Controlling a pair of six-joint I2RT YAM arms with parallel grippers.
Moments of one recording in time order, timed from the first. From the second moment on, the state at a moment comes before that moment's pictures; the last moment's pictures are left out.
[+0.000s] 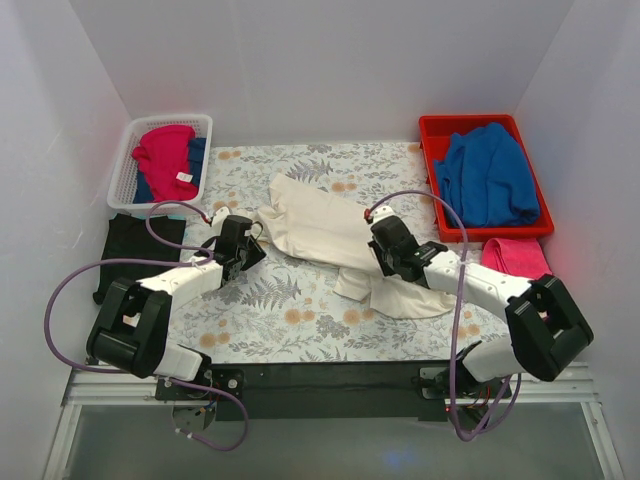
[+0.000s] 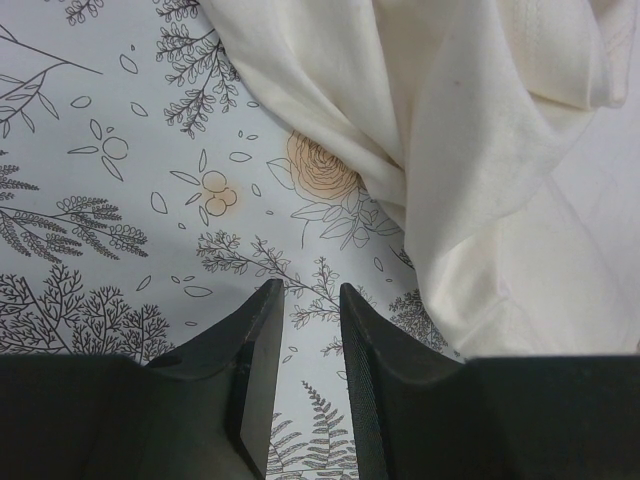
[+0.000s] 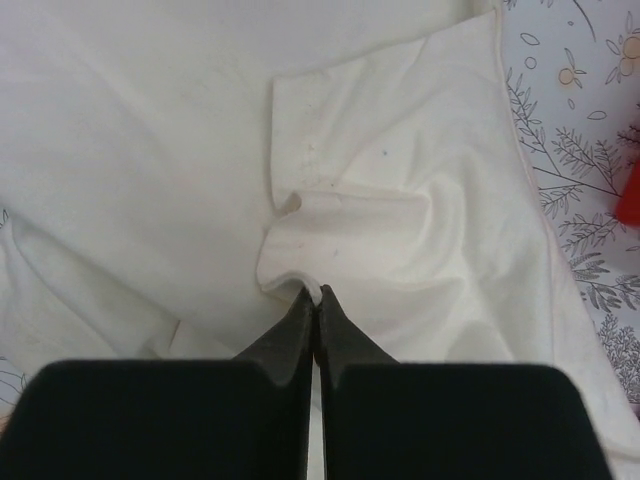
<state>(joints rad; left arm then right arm) -0.37 1.41 0.64 -0.02 -0.23 -0.85 0.69 1.41 0.79 -0.29 0.31 0.11</state>
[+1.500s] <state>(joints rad) -0.37 2.50 2.07 -0.20 0.05 -0.66 0.69 0.78 0.90 -0.67 0.85 0.42</state>
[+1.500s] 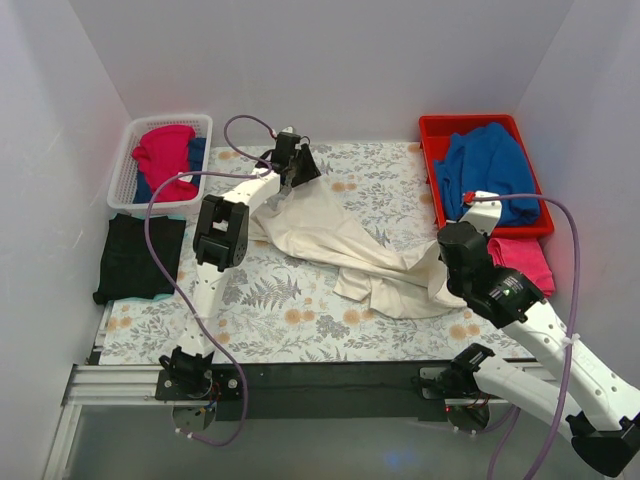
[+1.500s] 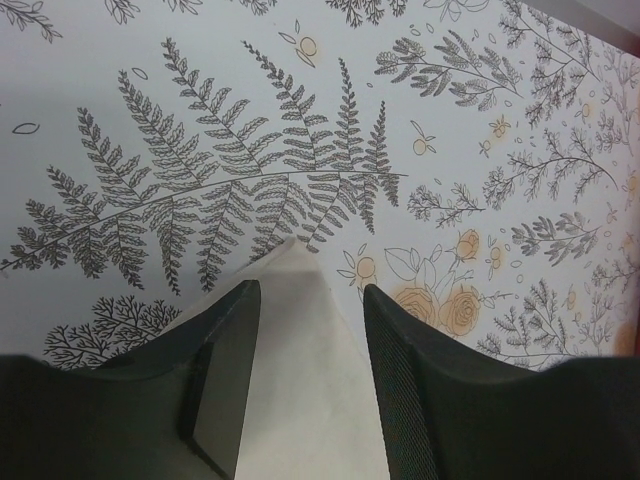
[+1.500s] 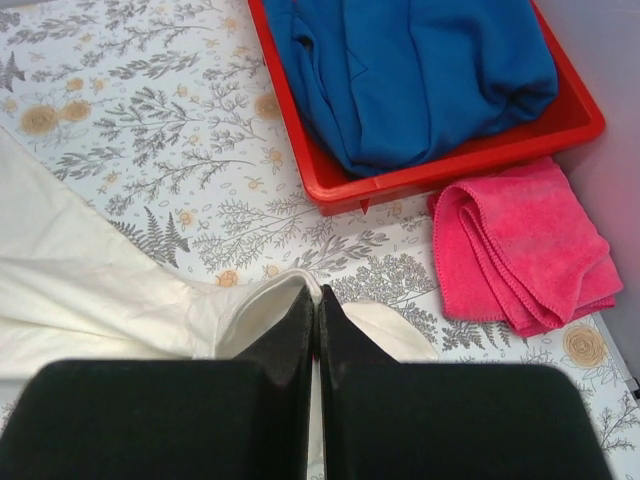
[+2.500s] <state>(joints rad) -0.41 2.48 2.03 -0.33 -0.29 -0.55 0.69 0.74 0.85 -0.67 0.85 0.47</state>
